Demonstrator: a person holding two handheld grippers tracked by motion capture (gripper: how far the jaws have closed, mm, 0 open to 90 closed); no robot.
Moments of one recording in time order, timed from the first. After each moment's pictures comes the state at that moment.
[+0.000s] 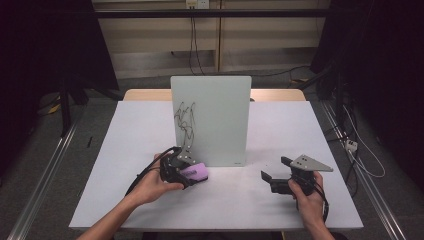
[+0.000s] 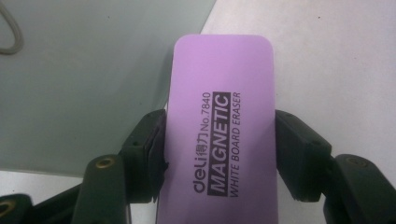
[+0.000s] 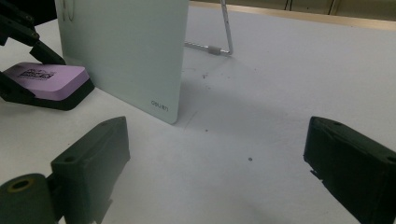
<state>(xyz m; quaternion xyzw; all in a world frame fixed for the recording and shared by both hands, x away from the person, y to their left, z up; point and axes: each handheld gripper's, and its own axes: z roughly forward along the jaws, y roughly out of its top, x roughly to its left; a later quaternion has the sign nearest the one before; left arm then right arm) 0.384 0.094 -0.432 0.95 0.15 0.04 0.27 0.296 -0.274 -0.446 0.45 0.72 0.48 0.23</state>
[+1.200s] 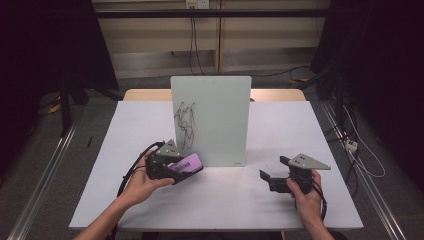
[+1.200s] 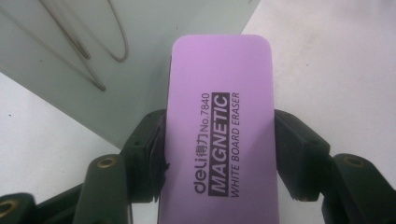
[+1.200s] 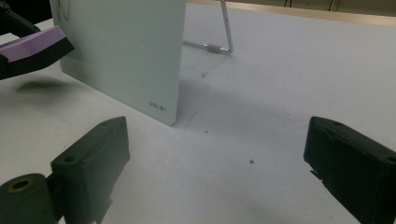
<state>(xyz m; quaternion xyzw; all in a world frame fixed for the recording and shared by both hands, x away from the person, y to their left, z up) 0.382 0.128 -0.415 0.91 0.19 0.07 0.37 0.300 -0.272 -0.447 0.45 0.72 0.48 0.22</state>
